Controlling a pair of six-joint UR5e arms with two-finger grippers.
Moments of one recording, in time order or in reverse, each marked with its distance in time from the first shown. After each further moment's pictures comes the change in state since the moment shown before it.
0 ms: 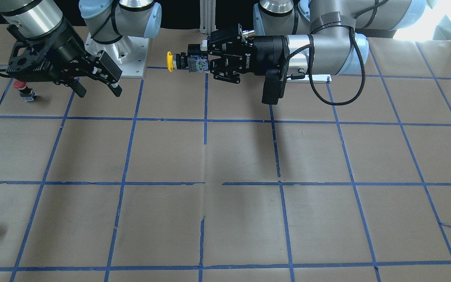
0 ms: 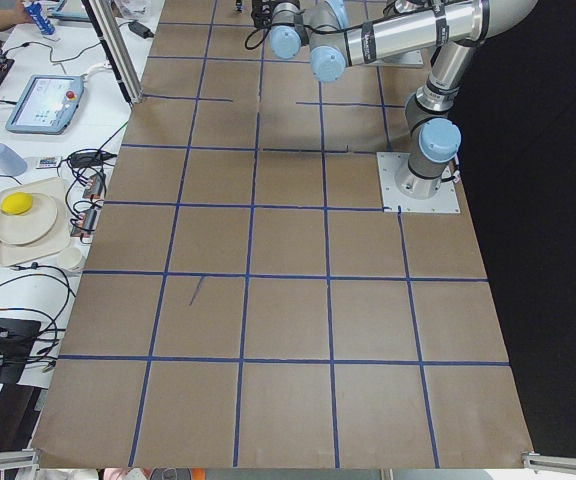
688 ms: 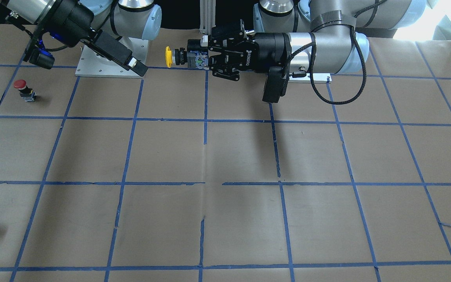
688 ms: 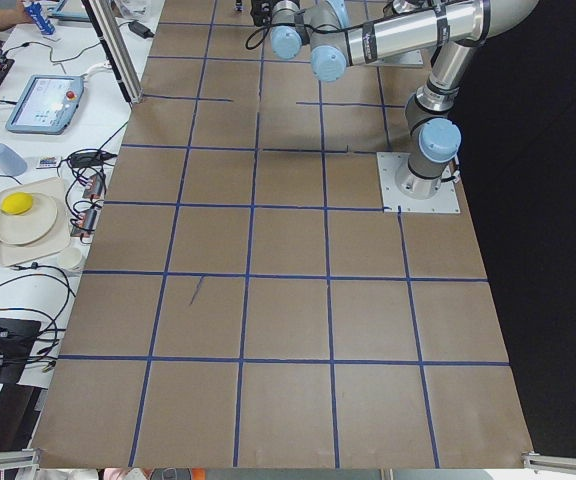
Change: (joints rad) left arm 0.000 0.004 0.000 0.000 -0.050 -0.007; right arm -0.032 -0.044 -0.002 0.106 0.438 0.574
